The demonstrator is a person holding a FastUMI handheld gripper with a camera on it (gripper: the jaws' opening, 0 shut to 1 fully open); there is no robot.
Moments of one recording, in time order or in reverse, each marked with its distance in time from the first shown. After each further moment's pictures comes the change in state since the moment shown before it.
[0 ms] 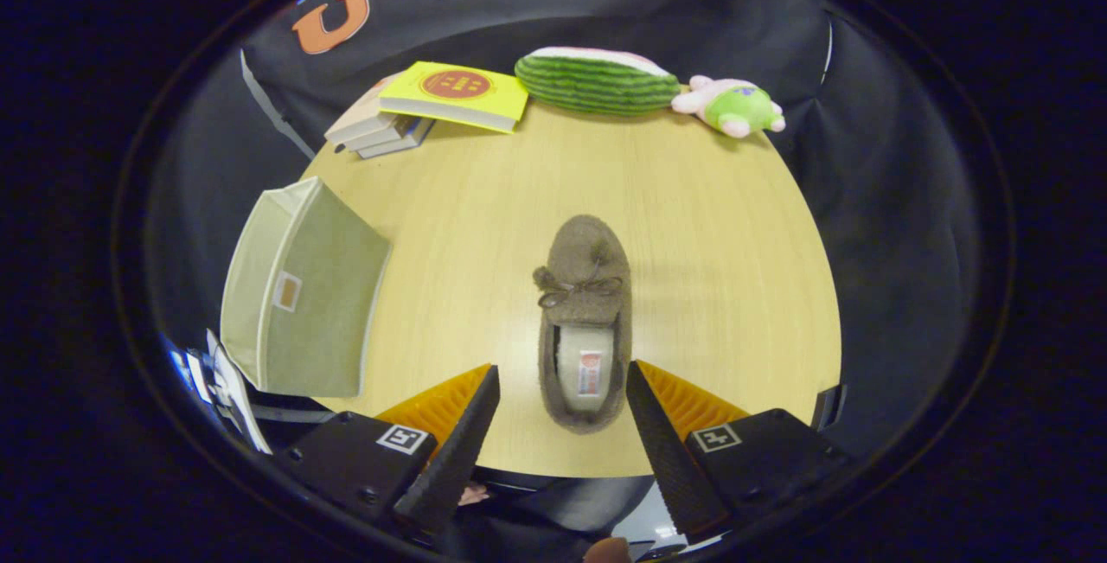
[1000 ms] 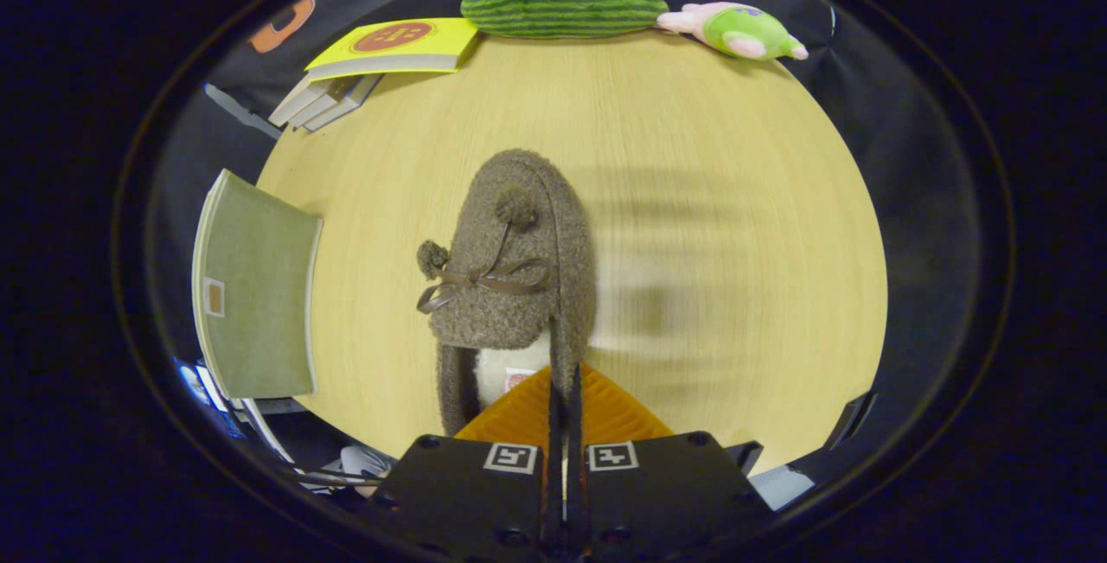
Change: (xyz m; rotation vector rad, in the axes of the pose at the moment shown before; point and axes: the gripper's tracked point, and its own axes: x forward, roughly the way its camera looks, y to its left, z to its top) arm 0.081 -0.039 -0.009 0.059 0.159 0.049
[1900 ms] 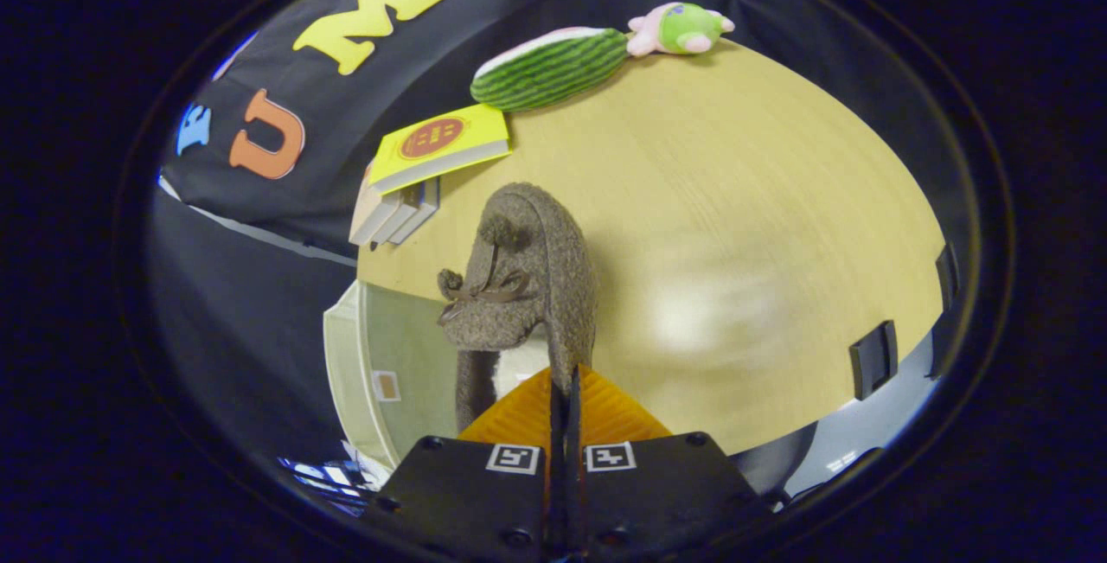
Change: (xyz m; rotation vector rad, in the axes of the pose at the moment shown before) arm -0.088 0.130 0.005 0.372 -0.216 0.293
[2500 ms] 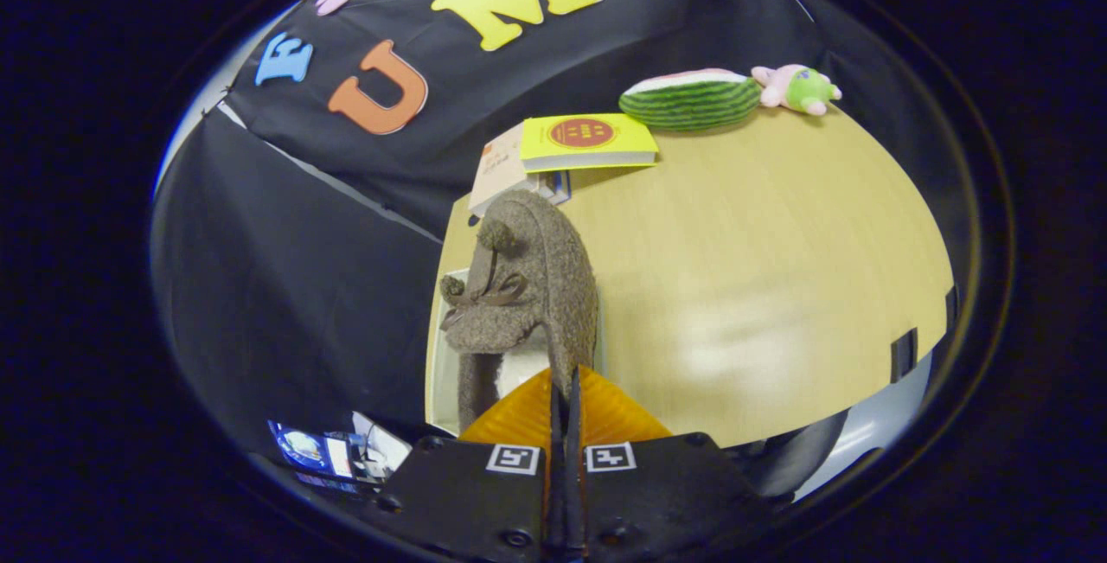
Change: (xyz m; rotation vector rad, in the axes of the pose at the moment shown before) arm -0.045 0.168 -0.051 -0.204 -0.033 0.132
